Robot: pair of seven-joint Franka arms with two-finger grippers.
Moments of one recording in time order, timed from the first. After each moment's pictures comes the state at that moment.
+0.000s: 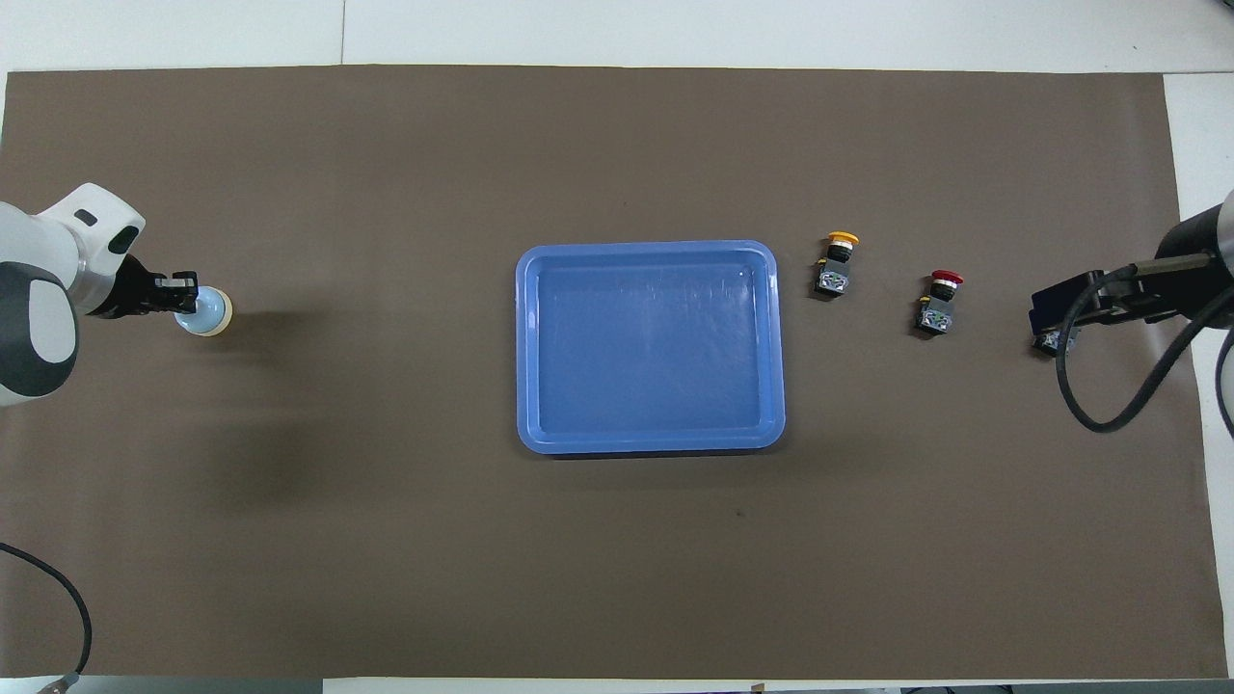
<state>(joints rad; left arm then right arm) 0.13 0.28 -0.01 -1.94 -0.01 2.23 0.04 -0.06 -0.01 0.09 -1.60 -0.01 1.51 -0.04</state>
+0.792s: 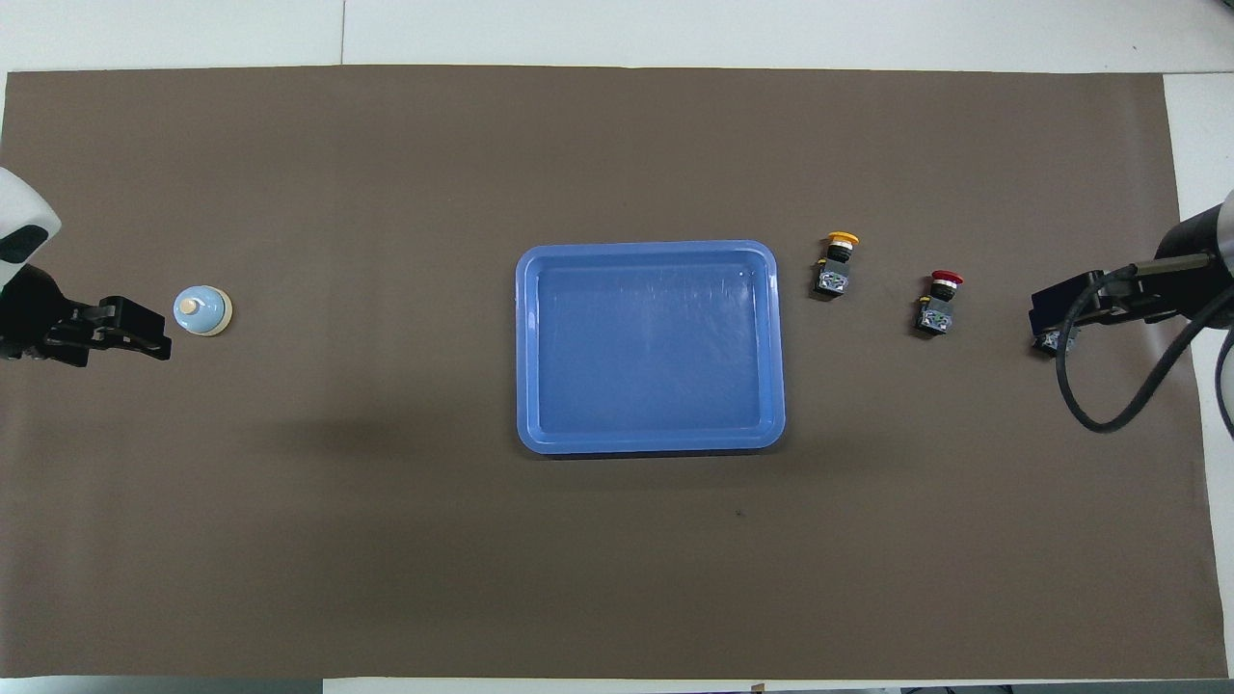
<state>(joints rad) 0.05 -0.02 -0.02 -1.80 -0.01 1.62 0.03 -0.06 -0.01 0.09 -1.60 -0.01 1.51 -0.04</state>
